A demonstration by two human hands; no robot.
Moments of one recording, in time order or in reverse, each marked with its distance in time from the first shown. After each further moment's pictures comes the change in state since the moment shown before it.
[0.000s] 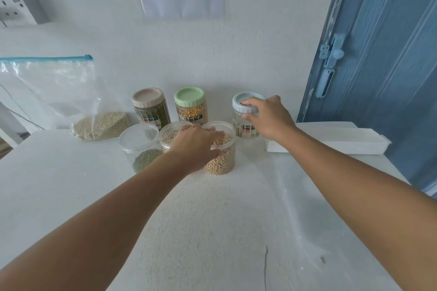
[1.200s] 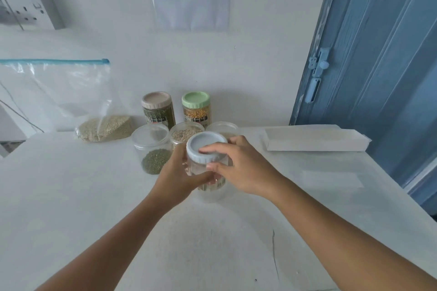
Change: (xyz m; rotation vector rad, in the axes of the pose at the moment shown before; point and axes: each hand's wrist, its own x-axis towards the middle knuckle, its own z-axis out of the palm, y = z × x) left_hand -0.115 -0.018 0.033 -1.125 0.246 -0.161; right_hand -0.150 -0.097 0.014 0.166 -0.237 -0.200
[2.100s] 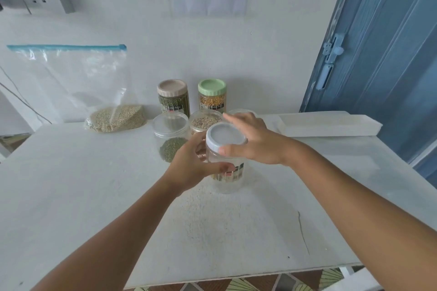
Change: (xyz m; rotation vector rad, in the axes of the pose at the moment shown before) left_hand 0.003 -0.013 -0.041 -0.107 -0.159 -0.021; right_hand 0.029 -0.033 0.001 -0.021 -0.204 0.132
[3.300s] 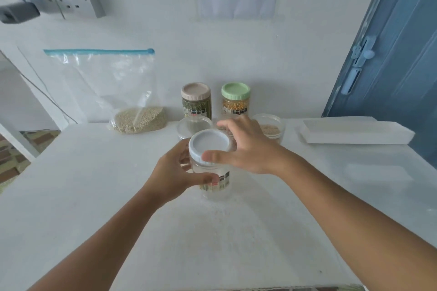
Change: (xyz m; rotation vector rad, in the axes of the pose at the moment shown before) left_hand -0.032 -0.016 -0.075 0.062 0.093 -0.042; right_hand 0.036 -0.052 0.036 -0.047 0.117 -0.086
